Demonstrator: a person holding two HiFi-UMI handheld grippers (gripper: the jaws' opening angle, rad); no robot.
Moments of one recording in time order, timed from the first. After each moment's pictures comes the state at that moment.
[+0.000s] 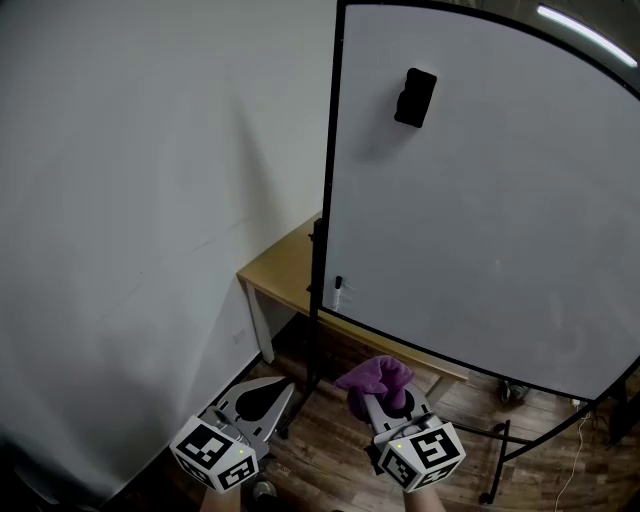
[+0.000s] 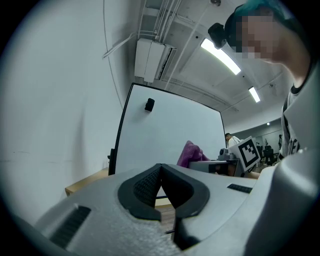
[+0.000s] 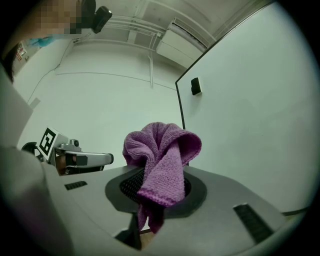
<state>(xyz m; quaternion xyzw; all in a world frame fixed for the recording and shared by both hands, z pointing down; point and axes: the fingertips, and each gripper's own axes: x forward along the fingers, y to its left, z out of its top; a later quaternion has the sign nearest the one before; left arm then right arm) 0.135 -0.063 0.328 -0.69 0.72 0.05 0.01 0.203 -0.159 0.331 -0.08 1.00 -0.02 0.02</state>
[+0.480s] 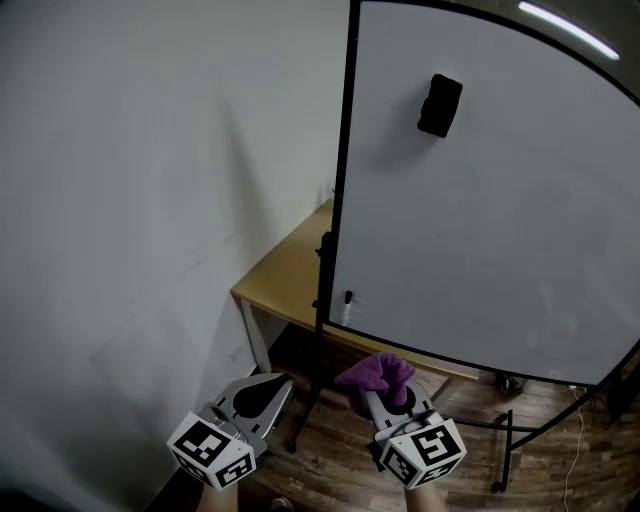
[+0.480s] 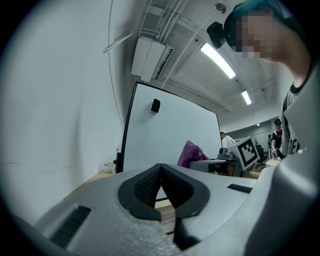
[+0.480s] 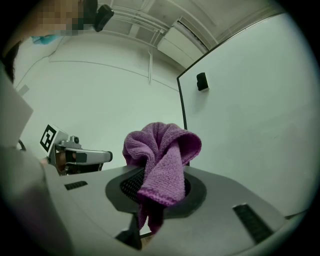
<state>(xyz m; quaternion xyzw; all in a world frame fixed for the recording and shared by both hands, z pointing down) 0.038 -0.068 0.318 -0.73 0.68 0.04 0.02 0.118 -0.159 0.324 -0.14 0.99 -0.01 0.02</state>
